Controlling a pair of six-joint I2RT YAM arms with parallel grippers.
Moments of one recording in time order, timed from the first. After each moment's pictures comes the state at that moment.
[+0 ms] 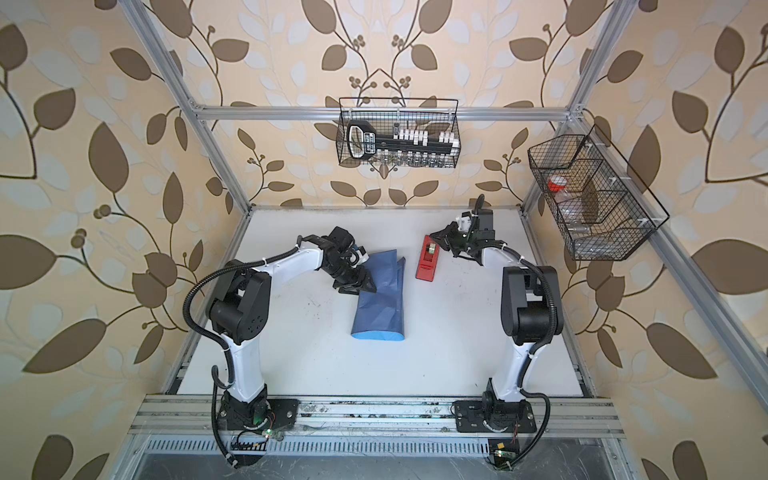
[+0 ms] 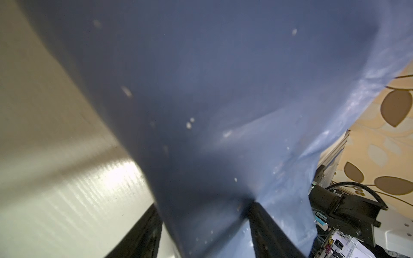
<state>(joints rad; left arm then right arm) -0.44 1.97 1.43 -0.79 0.57 -0.34 -0.01 1.89 1.26 0.00 -0.74 0.97</state>
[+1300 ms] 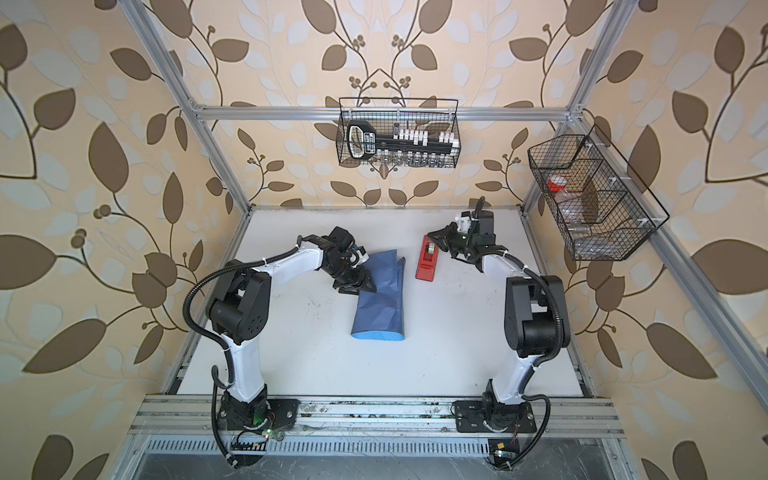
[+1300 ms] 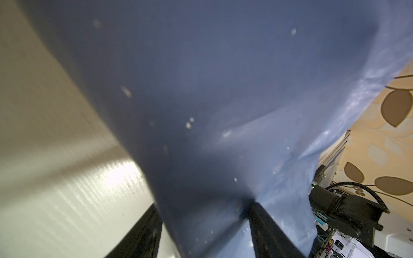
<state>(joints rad) -0.44 1.97 1.44 -0.79 0.57 -0.34 0.02 1.77 1.17 0.09 -0.73 1.03</state>
